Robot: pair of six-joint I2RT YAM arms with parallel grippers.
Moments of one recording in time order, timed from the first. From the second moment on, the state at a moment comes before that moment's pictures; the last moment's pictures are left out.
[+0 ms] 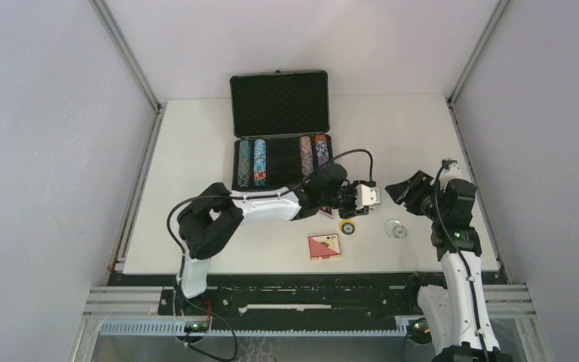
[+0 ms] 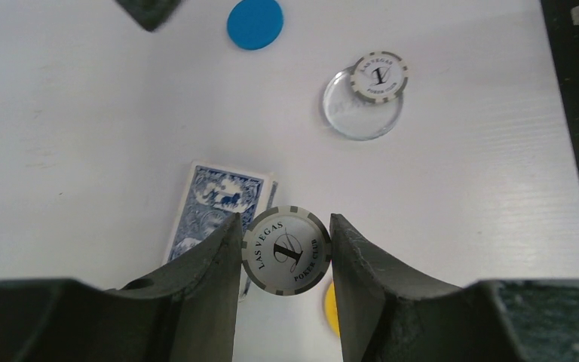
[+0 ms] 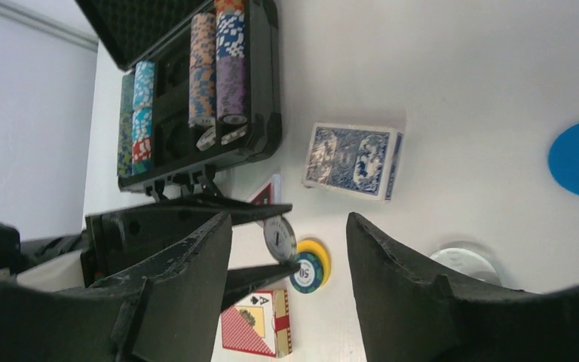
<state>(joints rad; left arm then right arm) -1.01 1.97 1.30 0.19 0.42 0.47 -0.18 0.67 0.52 -0.33 -0.48 0.54</state>
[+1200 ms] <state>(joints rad) -0.96 1.83 1.24 0.15 0.43 0.52 0.00 0.88 0.52 -0.20 -0.66 0.47</state>
